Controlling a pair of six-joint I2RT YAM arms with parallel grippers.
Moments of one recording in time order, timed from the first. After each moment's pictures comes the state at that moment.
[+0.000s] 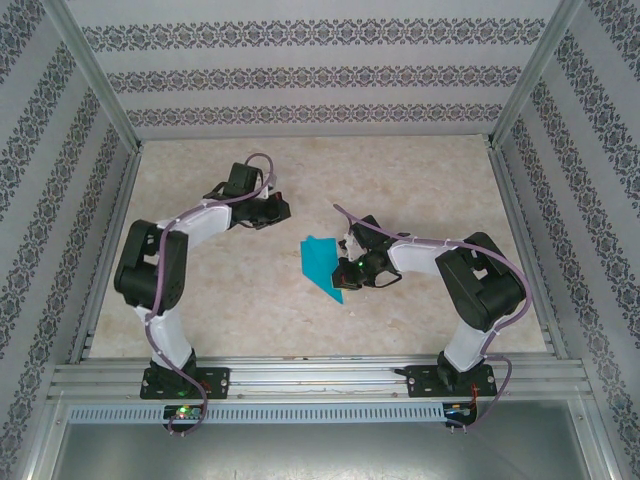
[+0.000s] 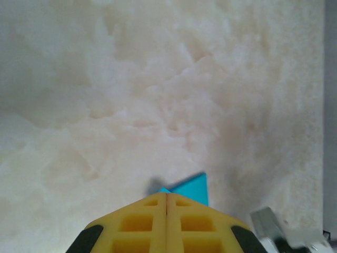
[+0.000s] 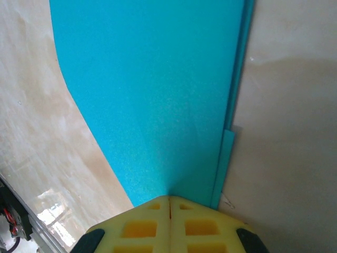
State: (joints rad) left arm -0.27 1.82 1.19 -0.23 0.51 -0.58; right arm 0.55 1.75 0.84 -0.31 -0.57 0.55
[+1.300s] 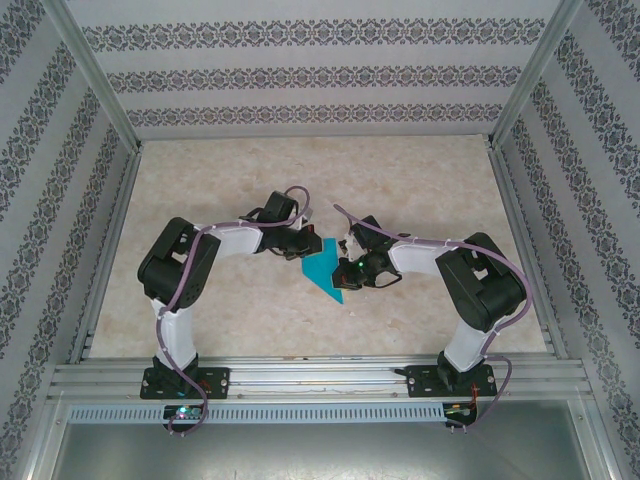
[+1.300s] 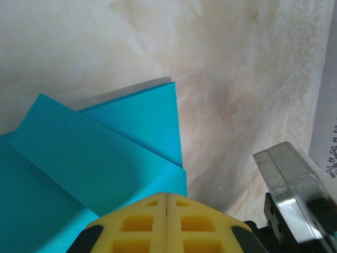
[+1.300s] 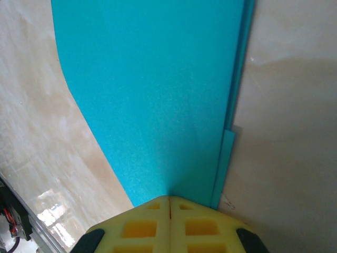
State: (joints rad) left arm -0.48 1.95 1.10 -0.08 0.61 -0.71; right arm 0.54 1.75 0.84 -0.30 -0.57 0.55
